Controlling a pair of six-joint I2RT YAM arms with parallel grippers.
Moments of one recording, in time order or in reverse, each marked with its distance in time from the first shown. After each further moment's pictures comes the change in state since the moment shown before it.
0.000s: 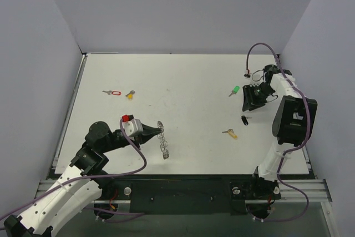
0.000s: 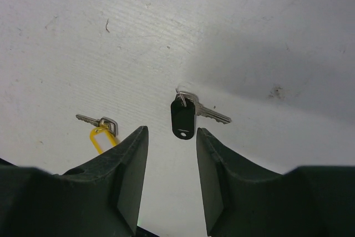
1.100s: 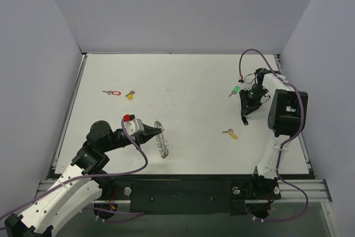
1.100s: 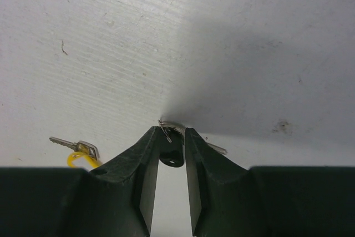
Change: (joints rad) left arm 0.008 0.017 -0.006 -0.001 0.003 0.014; right arm 0.049 0.143 0.035 0.010 0.104 0.035
